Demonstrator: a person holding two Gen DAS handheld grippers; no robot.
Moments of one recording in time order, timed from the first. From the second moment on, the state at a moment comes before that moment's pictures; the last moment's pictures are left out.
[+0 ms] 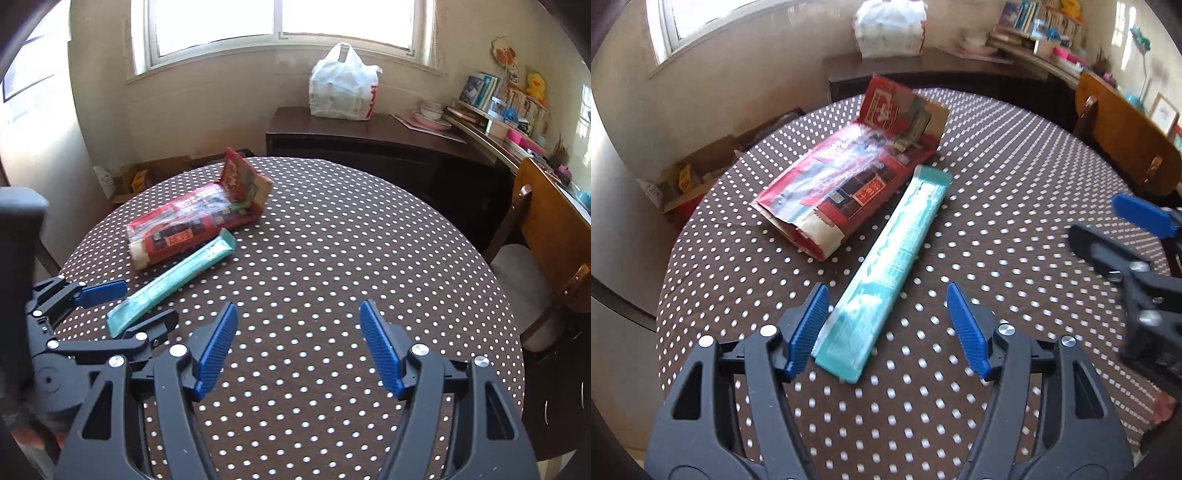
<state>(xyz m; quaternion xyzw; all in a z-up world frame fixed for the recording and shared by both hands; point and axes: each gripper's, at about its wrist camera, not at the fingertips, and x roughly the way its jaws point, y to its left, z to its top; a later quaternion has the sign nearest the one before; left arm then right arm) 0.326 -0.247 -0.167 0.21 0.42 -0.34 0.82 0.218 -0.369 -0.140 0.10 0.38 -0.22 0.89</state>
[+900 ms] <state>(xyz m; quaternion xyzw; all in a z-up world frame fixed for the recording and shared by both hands) 0.307 -0.164 -0.133 0.09 0.44 -0.29 0.85 0.263 -0.349 -0.131 0.09 0.40 -0.15 0.90</state>
